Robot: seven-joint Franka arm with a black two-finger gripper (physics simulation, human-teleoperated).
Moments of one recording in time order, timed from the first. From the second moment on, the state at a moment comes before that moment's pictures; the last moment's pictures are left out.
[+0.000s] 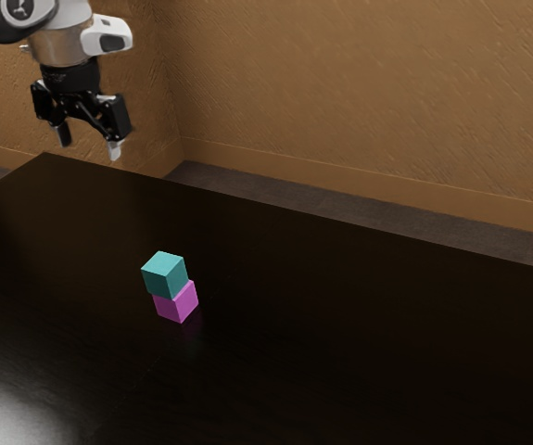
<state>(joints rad) 0.02 -0.20 -0.02 -1.72 0.12 1.54 -0.10</state>
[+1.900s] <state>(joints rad) 0.10 0.15 -0.03 -2.08 0.07 2.30 -0.05</state>
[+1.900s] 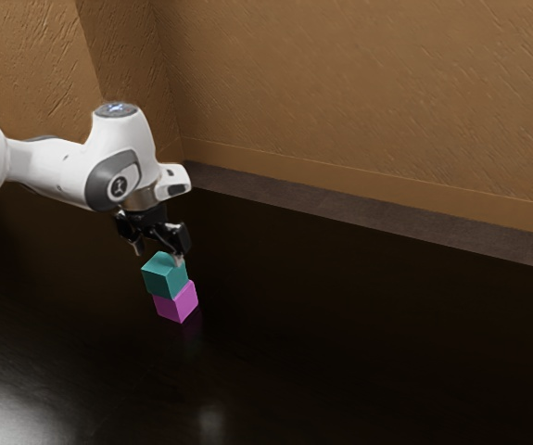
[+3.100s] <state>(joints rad) 0.11 0.20 -0.03 -2.13 0.02 2.37 0.01</state>
